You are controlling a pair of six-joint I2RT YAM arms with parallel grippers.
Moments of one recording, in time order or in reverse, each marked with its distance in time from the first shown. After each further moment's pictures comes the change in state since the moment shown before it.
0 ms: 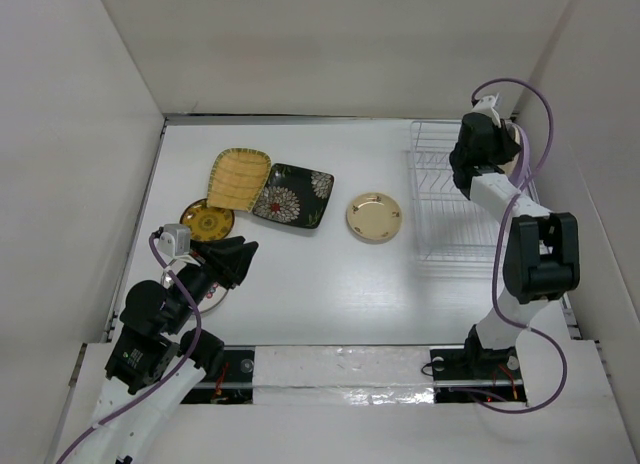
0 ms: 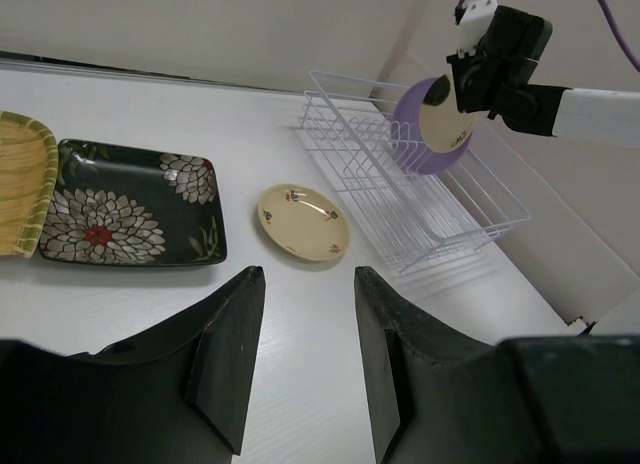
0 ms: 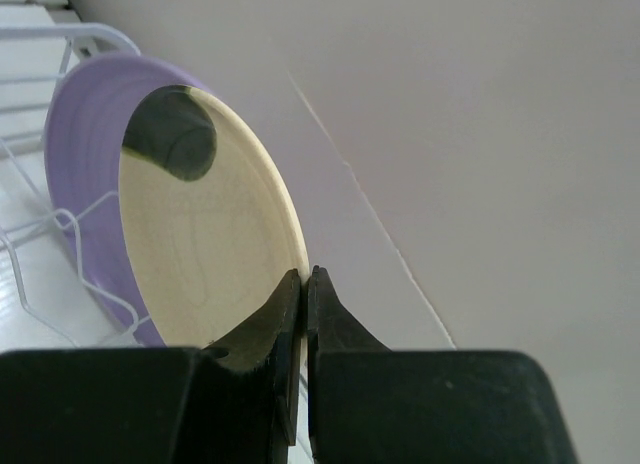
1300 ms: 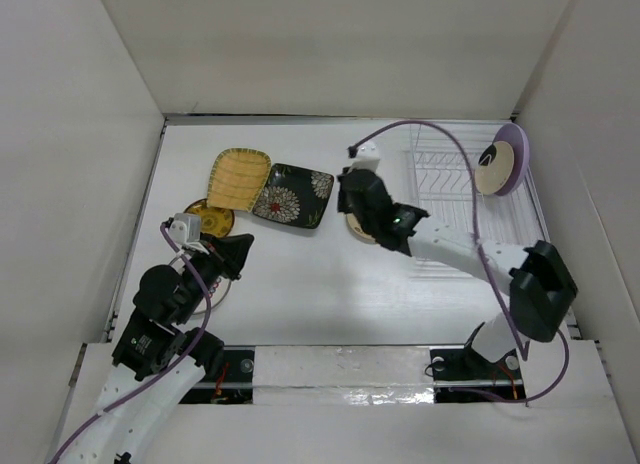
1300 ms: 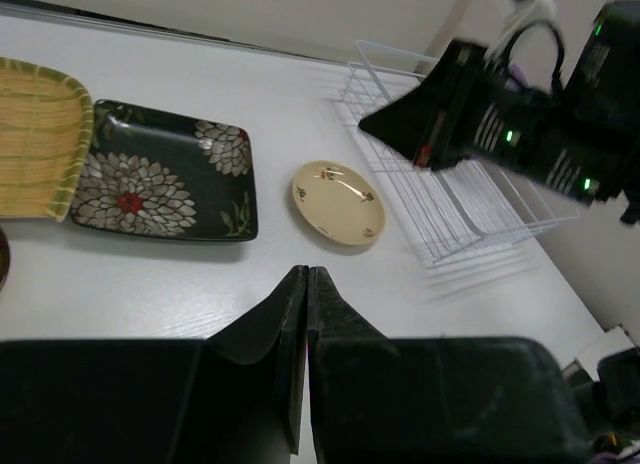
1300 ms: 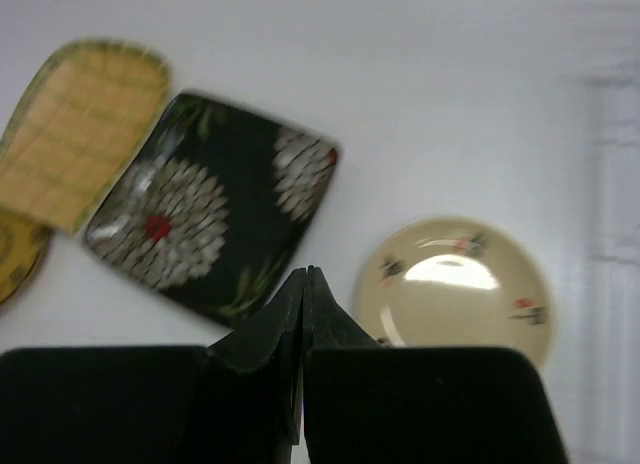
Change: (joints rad) left arm 0.012 0.094 0.000 -0.009 -0.049 -0.002; right arm 0.746 -0.196 -0.055 -0.325 -0.467 0.931
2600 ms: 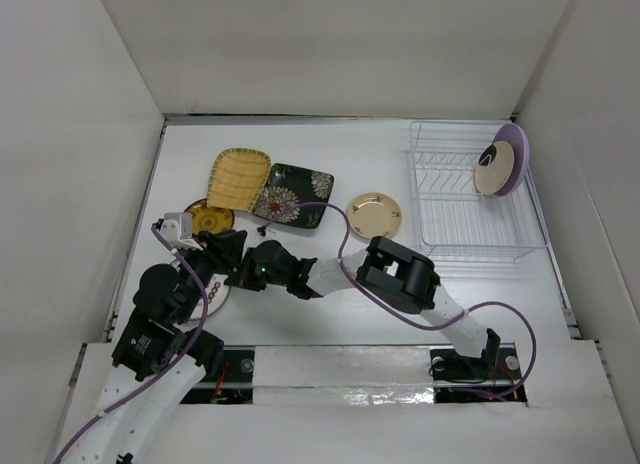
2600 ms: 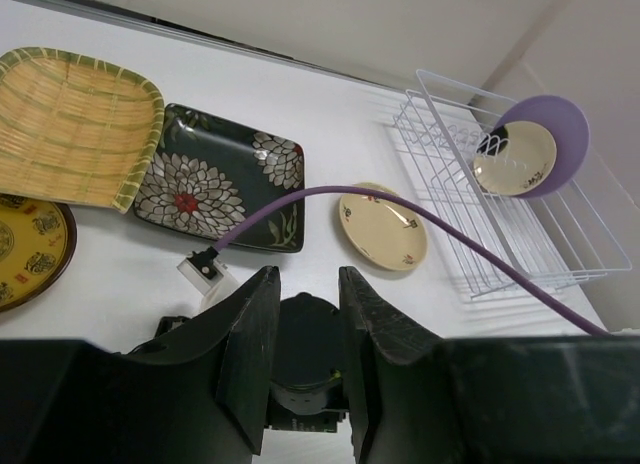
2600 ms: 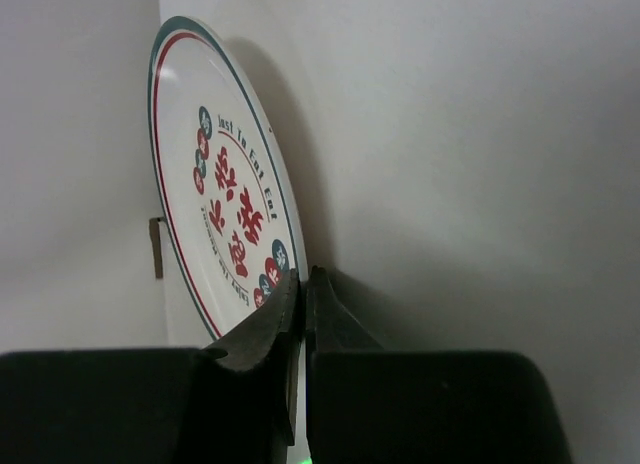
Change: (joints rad) left arm 0.022 0.005 0.007 -0.029 -0.130 -0.014; right arm 0.334 0.840 0.317 0.472 -0.588 0.847
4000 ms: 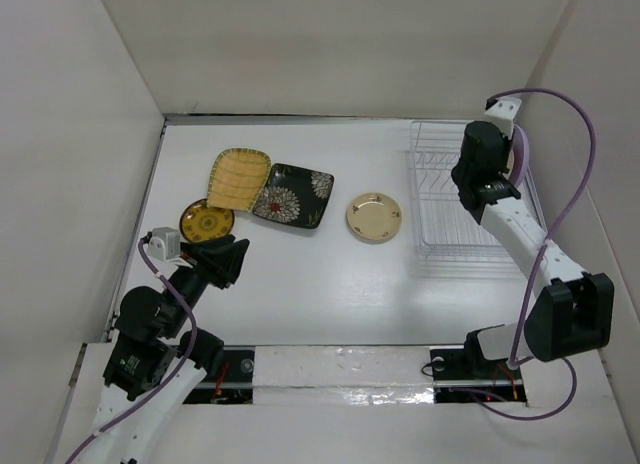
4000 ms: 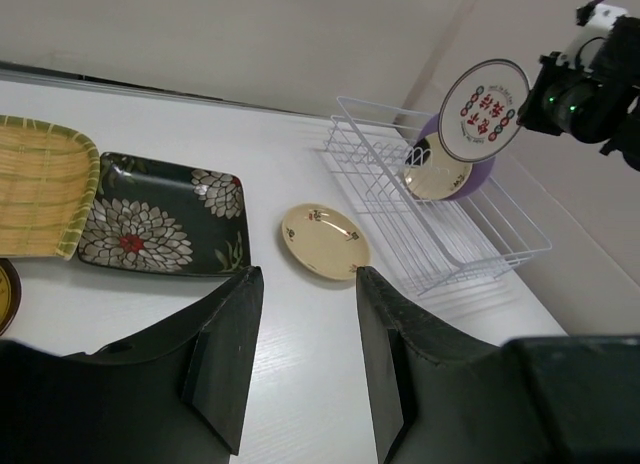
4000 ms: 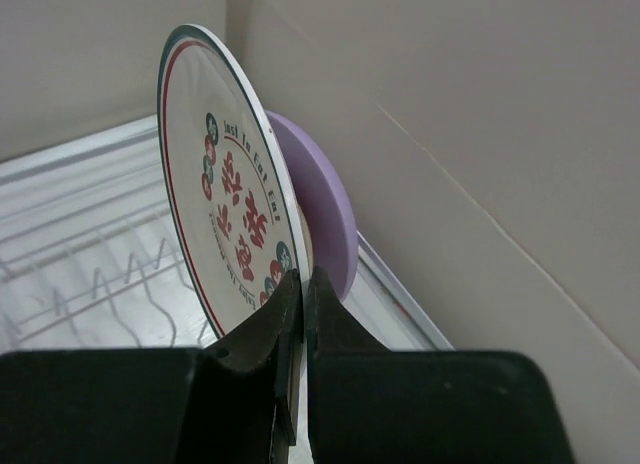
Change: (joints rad) left arm 0.000 -0.133 0.000 0.018 0.129 0.017; right arm -0.941 -1.017 -0.363 -0.389 0.977 -1.299
